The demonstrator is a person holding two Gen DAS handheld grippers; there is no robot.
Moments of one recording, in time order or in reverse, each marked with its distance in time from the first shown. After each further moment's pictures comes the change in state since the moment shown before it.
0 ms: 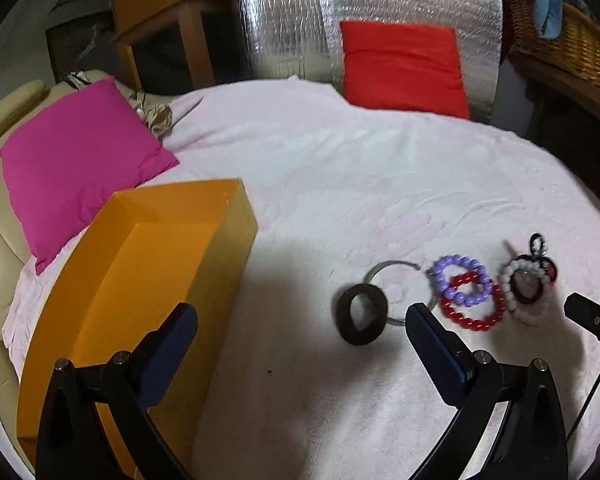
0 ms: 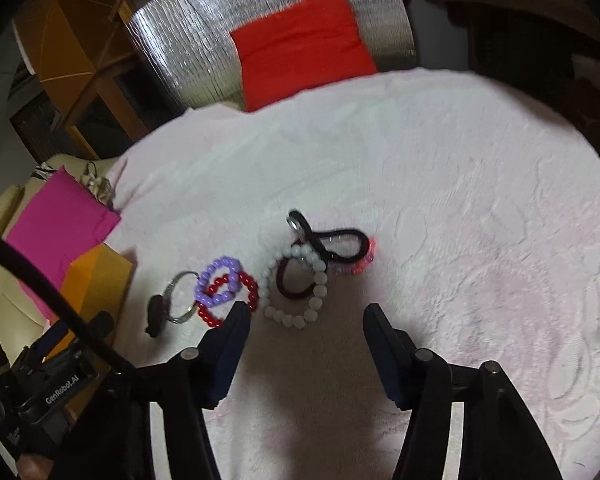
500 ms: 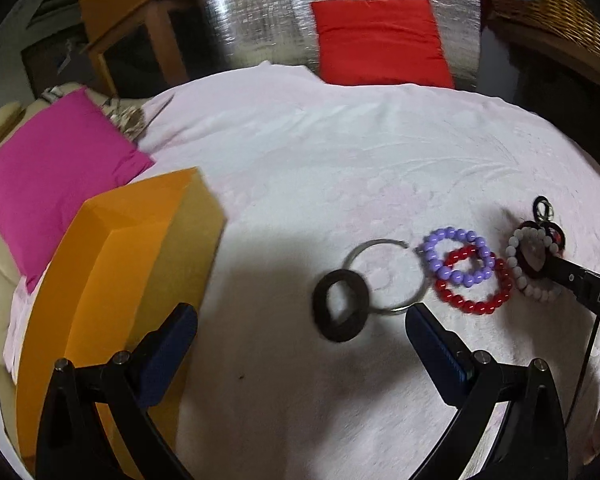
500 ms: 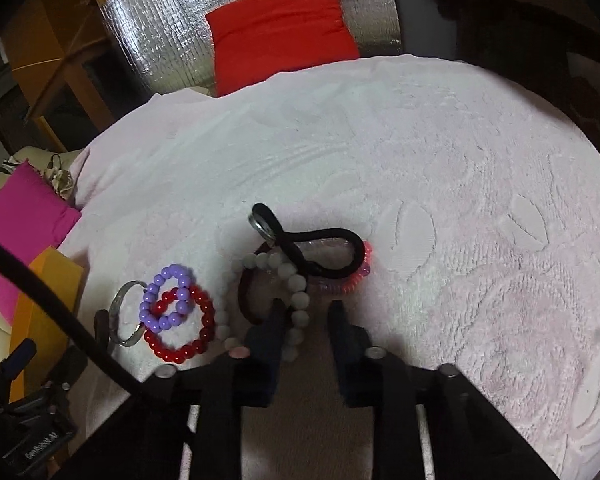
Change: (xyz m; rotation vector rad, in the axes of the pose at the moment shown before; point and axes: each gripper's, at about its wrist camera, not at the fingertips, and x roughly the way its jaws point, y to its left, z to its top) left arm 0.021 -0.025 -0.004 0.105 0.042 -0.031; right arm 0.048 -0.002 0.009 0.001 0.016 -0.101
